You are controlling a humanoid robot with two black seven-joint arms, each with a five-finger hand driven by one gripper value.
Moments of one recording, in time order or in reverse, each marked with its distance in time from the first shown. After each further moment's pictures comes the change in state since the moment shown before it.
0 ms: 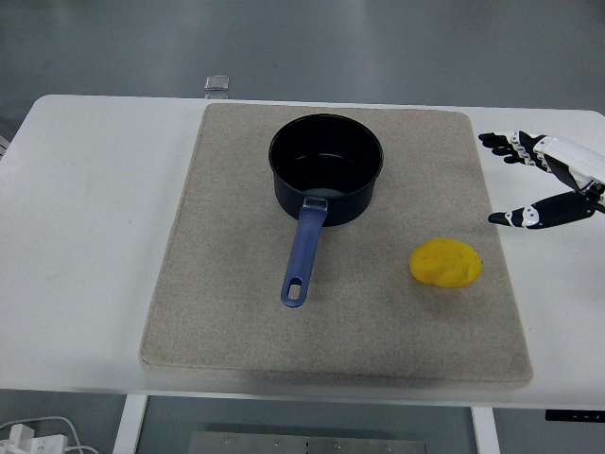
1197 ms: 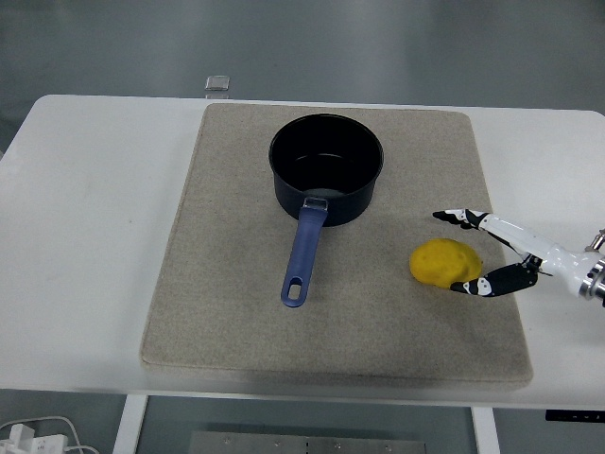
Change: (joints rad) left arm 0.000 0.000 0.000 0.000 0.000 0.000 0.000; right arm -0.201 0.185 -0.001 -0.117 -0.227 -0.102 0.045
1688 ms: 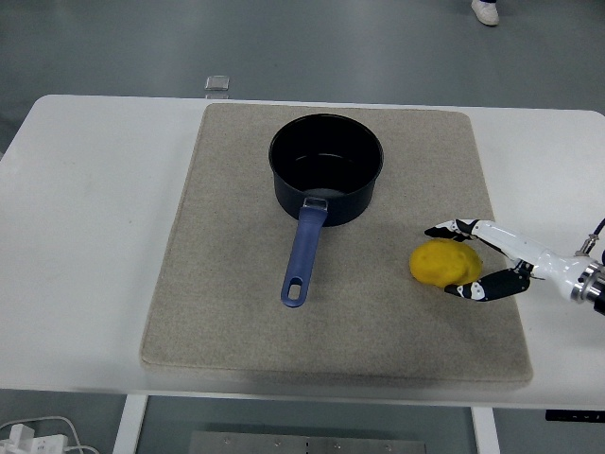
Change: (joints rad) left arm 0.000 0.000 0.000 0.000 0.000 0.000 0.000; right arm -0.011 0.033 0.000 -0.035 -0.033 -0.001 0.009
